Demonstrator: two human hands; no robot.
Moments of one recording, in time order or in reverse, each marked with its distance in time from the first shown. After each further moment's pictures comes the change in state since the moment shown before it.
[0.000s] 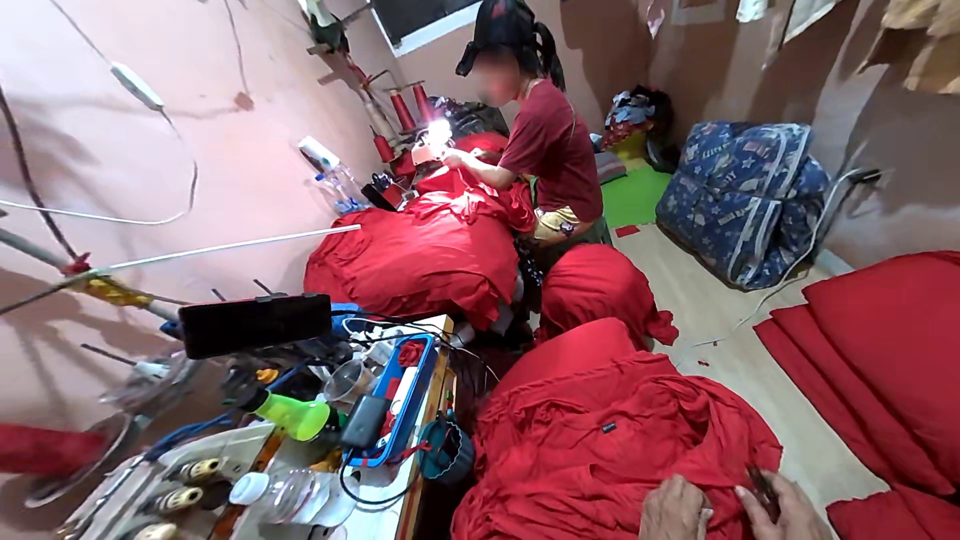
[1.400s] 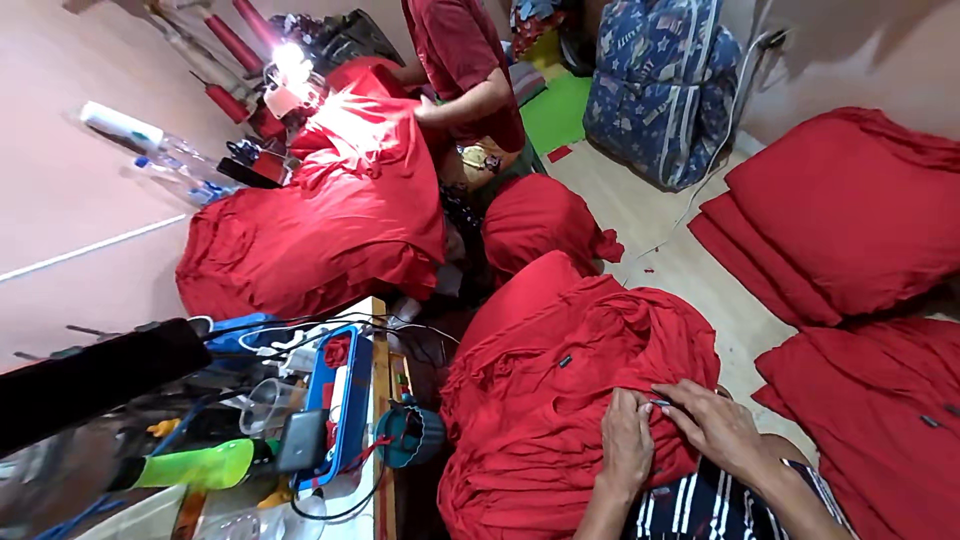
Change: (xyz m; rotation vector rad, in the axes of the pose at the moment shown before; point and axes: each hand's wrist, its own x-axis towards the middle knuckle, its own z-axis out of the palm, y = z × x) left_hand -0.006 -0.002 -0.005 -0.104 0.100 -0.097; right_hand -0.006 -0.003 0.002 -0.210 -0.306 -0.201
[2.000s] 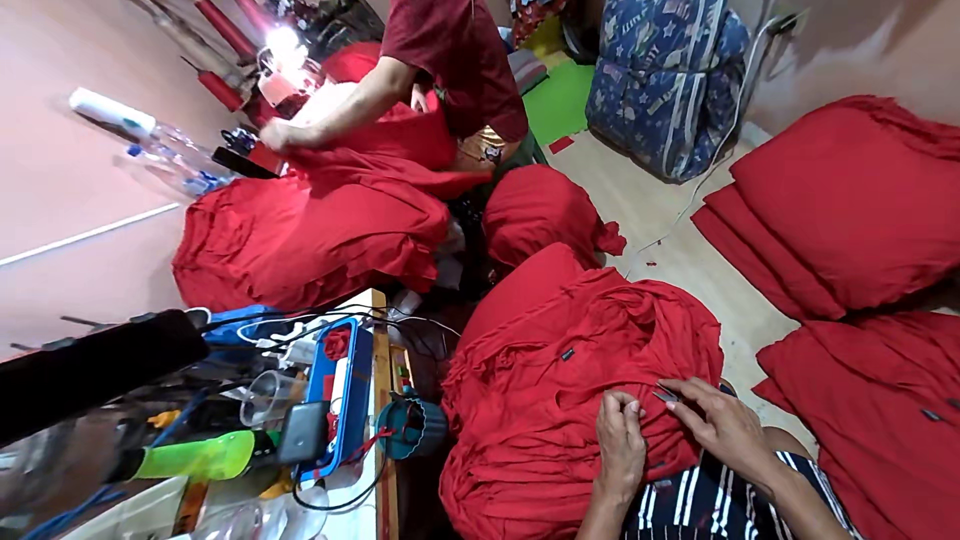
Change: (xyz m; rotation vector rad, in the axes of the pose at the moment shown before) left_hand -0.014 -0.004 -0.006 -0.248 0.150 -0.101; right_hand -0.007 0.008 0.012 0.109 0.131 0.000
